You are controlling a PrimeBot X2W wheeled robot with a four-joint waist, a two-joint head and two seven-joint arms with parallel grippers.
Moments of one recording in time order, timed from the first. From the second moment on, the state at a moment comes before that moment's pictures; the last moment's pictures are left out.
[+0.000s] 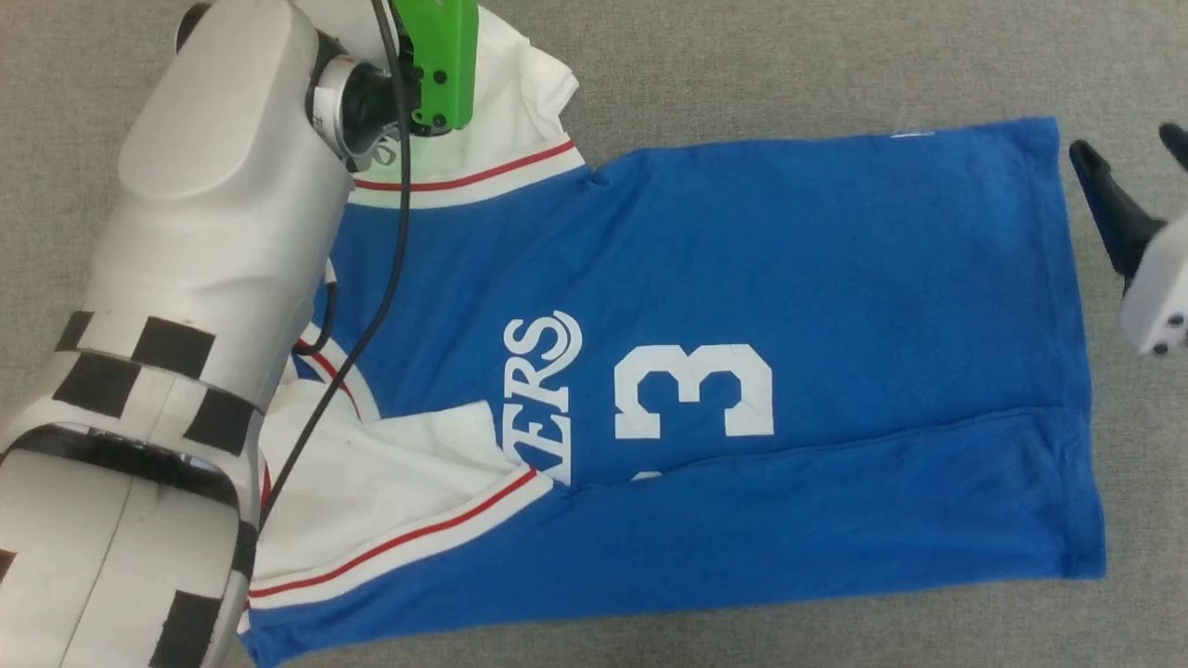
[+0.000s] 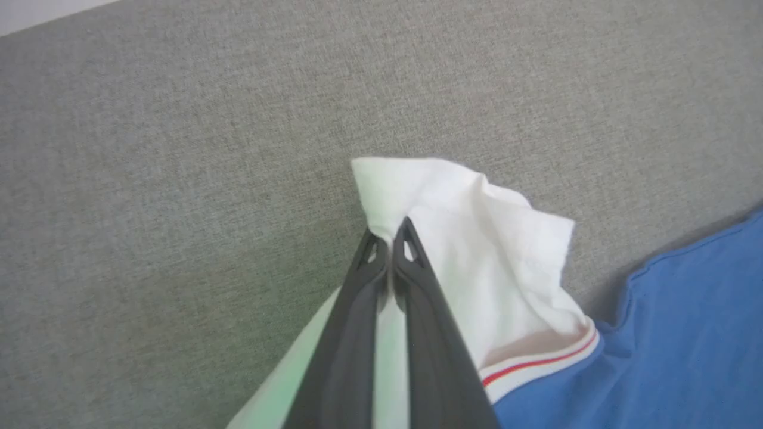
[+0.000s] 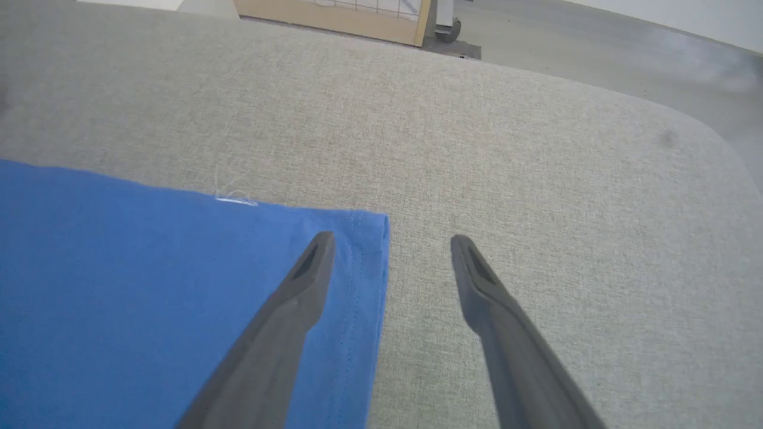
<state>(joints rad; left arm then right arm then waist) -1.28 0.19 -0.55 0.86 -0.68 -0.07 0.74 -0.48 -0.38 -0.08 -0.10 0.32 0.13 0.66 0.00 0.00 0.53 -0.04</state>
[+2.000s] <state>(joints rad) -0.72 0.39 -0.42 0.19 -0.87 0.00 0.65 -0.43 -0.44 0.08 0.18 0.42 0.13 0.86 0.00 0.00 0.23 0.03</state>
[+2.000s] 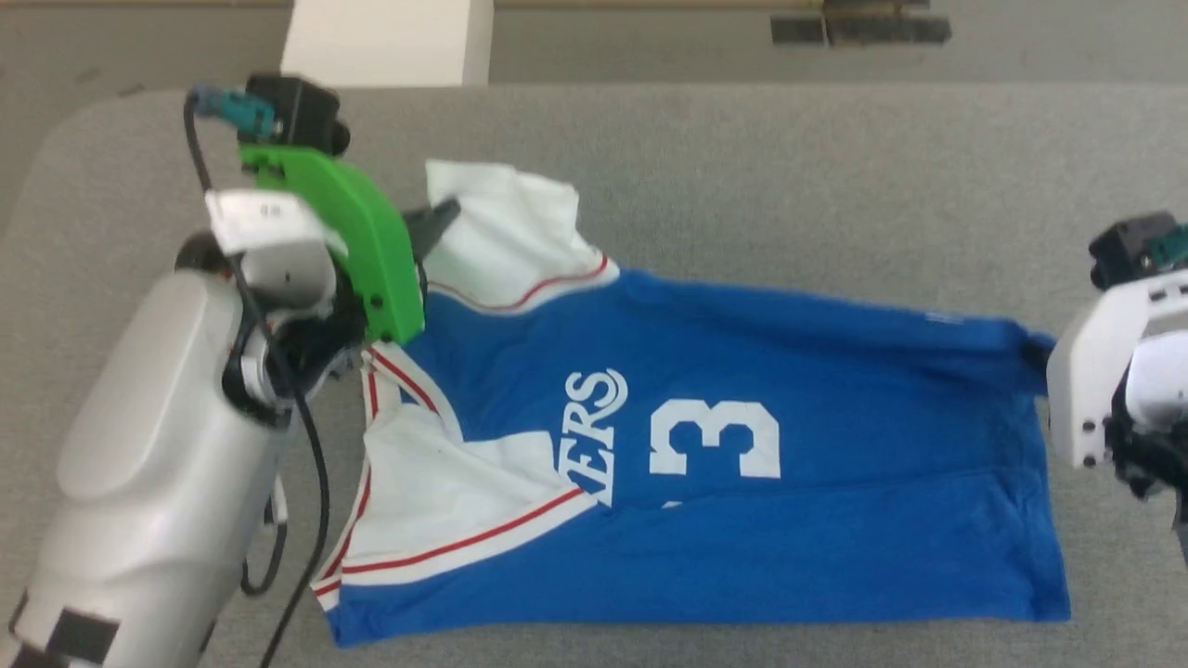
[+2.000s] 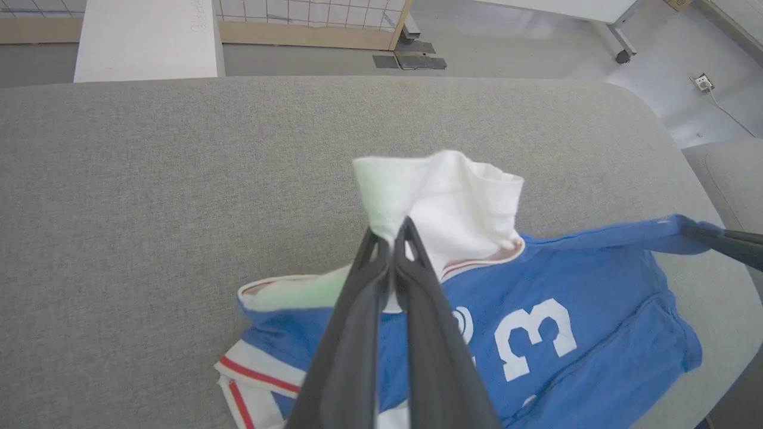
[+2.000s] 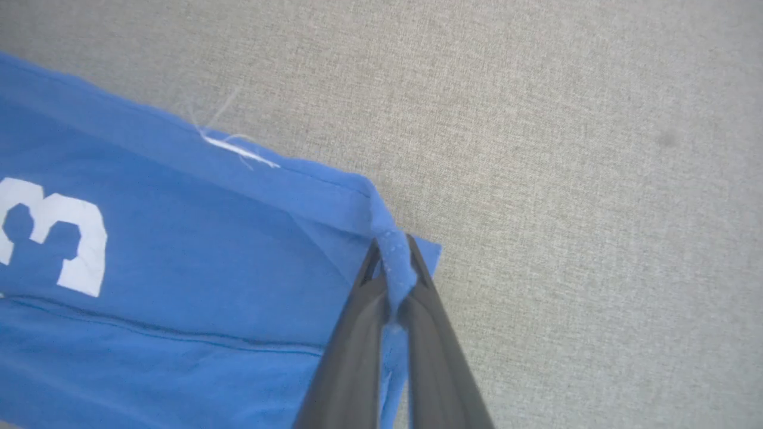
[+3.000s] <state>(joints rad) -0.08 0.40 -0.33 0.07 -1.02 0.18 0.52 -0.16 -0.36 0.06 0.21 0.41 0.13 0.82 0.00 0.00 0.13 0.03</state>
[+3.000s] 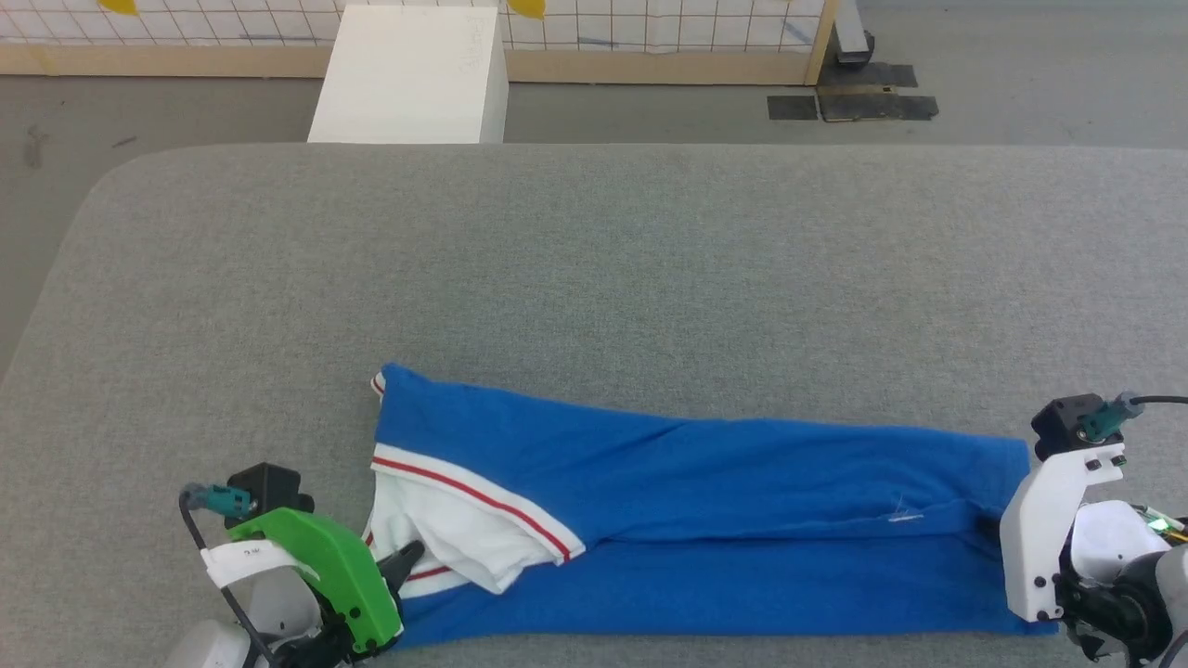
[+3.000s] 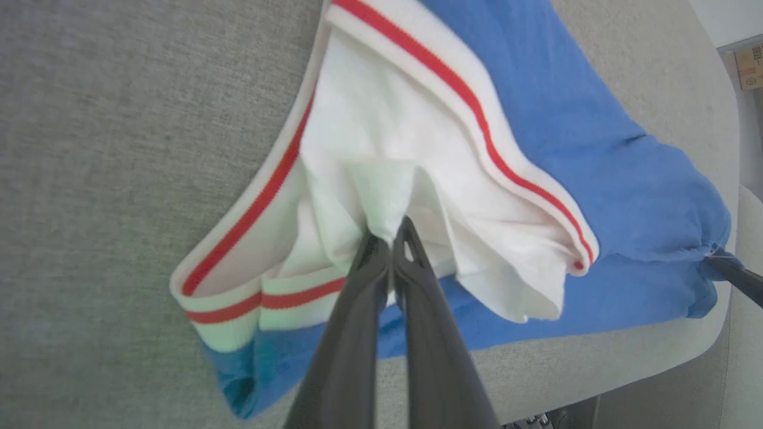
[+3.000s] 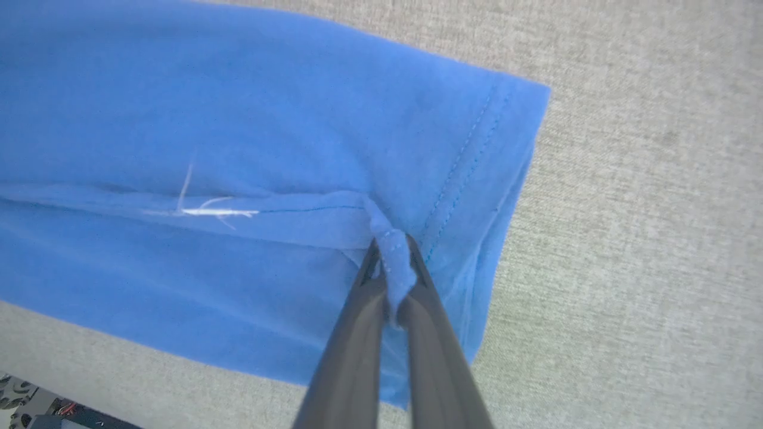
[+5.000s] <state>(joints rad) -0.16 0.32 -0.11 0.04 -0.48 0.06 -0.25 -0.20 -0.55 0.25 0.20 0.69 0.13 0.76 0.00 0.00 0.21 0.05</state>
